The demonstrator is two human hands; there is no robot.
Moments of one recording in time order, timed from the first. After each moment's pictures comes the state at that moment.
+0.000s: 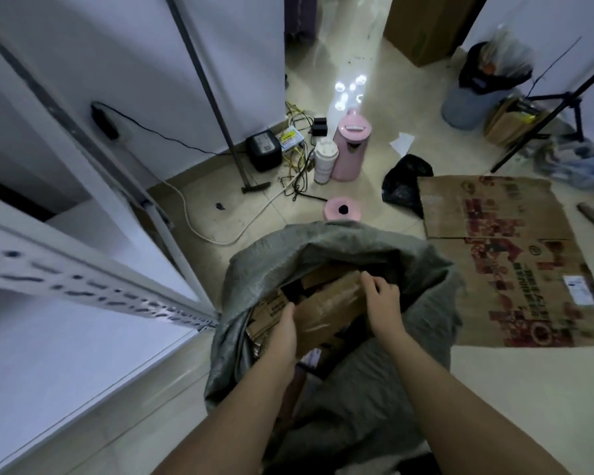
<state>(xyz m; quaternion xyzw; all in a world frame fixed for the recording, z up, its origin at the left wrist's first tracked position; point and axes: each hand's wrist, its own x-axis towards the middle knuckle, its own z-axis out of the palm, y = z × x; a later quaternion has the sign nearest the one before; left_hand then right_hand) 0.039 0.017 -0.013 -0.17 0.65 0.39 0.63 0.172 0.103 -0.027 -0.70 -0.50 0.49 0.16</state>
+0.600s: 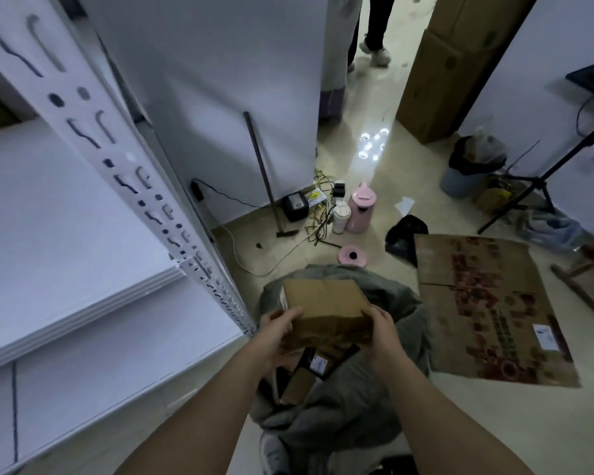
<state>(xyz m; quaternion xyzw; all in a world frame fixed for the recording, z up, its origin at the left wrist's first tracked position) 0.002 -0.062 0.262 -0.05 0.67 0.41 0.62 0.169 0.026 0.227 -0.67 -0.23 0.67 0.22</state>
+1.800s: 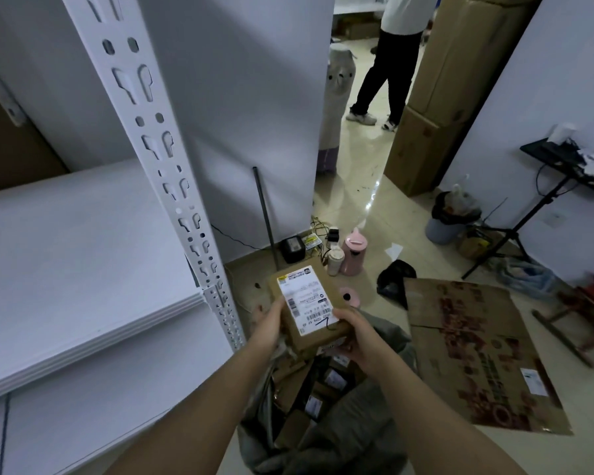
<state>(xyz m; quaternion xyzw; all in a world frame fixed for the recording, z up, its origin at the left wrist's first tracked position) -0.002 -0.062 0.360 0.06 0.70 0.52 0.49 0.152 0.031 0.295 -0.52 -0.36 0.76 0.15</state>
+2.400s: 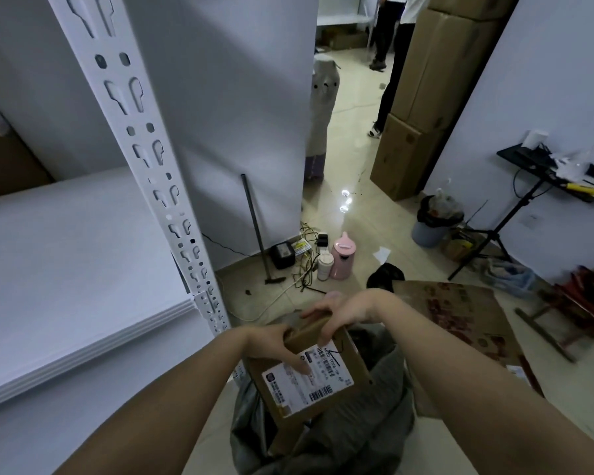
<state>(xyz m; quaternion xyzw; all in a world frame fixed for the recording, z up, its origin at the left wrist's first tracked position) -0.034 -0.048 0.357 0.46 0.63 0.00 0.62 0.129 0.066 0.414 -0.32 -0.73 0.53 -0.30</state>
